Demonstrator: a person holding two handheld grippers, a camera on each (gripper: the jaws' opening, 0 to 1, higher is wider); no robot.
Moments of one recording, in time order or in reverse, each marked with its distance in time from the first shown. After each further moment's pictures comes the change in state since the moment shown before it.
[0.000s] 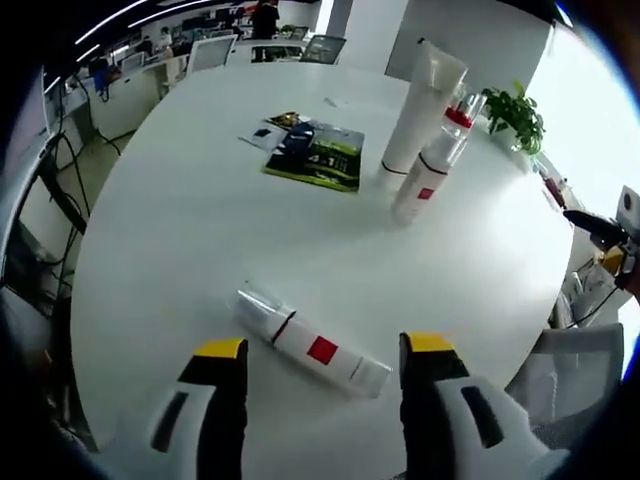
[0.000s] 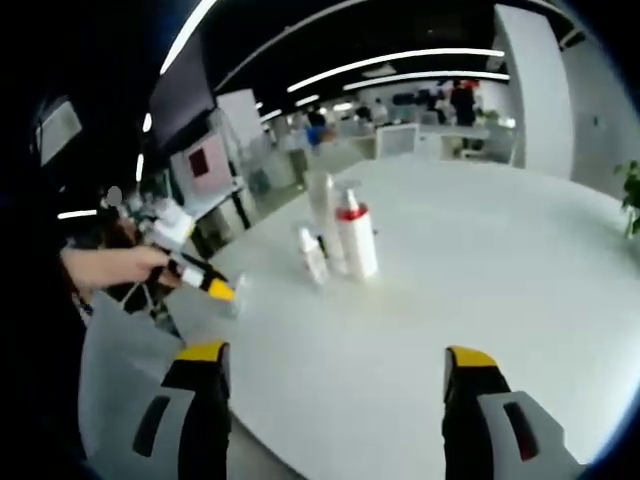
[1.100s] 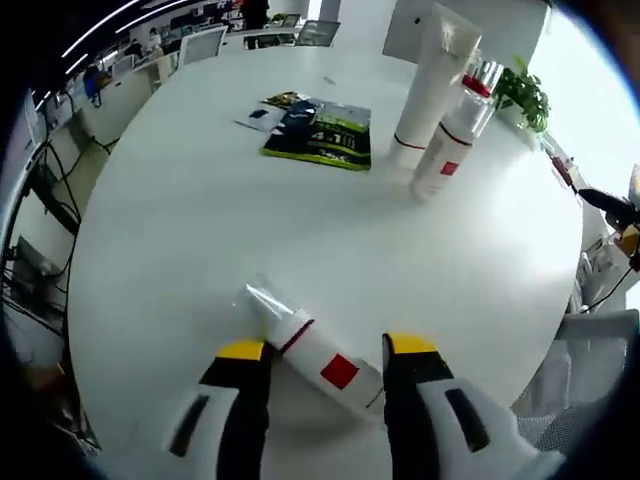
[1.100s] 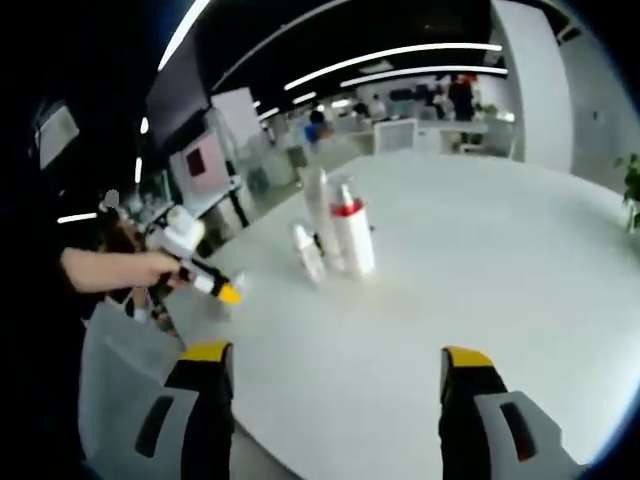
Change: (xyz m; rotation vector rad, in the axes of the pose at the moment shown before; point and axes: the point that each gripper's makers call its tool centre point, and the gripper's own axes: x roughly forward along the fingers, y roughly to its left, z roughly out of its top) left arm 0.021 0.012 -0.006 0.062 0.058 0.034; right arm 0.003 -0.003 -0.001 0.013 0.014 0.004
